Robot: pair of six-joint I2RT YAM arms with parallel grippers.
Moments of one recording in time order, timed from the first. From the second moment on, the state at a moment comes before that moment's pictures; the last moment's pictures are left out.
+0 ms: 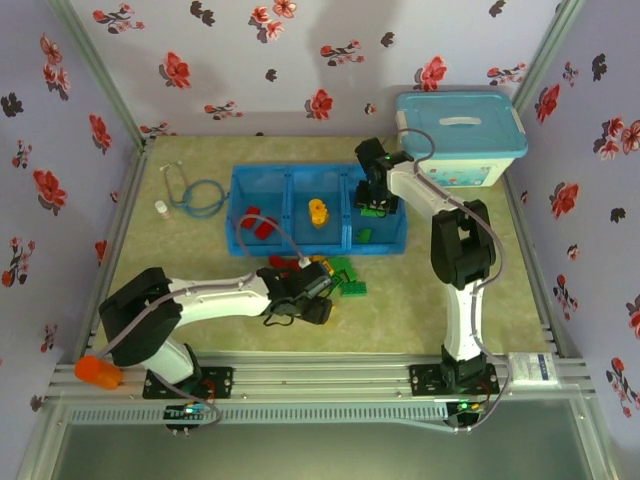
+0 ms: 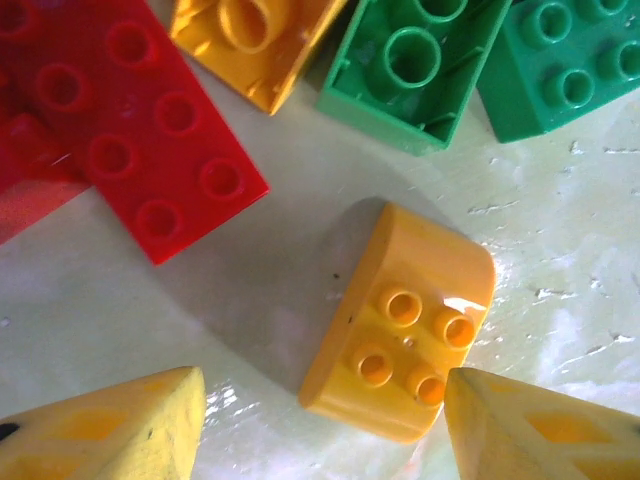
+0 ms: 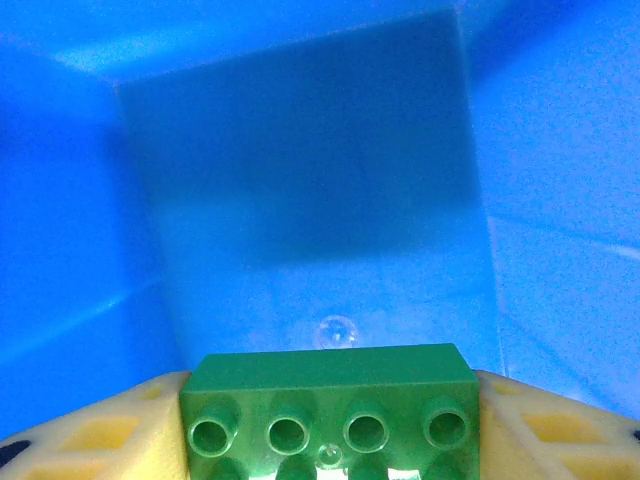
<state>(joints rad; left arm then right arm) -1.12 1.57 0.87 -0.47 -0.11 -0.68 0.42 2.09 1.74 -0.93 0.09 0.56</state>
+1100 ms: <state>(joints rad) -1.15 1.73 0.99 -0.54 -0.12 -0.65 0.49 1.52 1.53 -0.93 0.16 0.55</state>
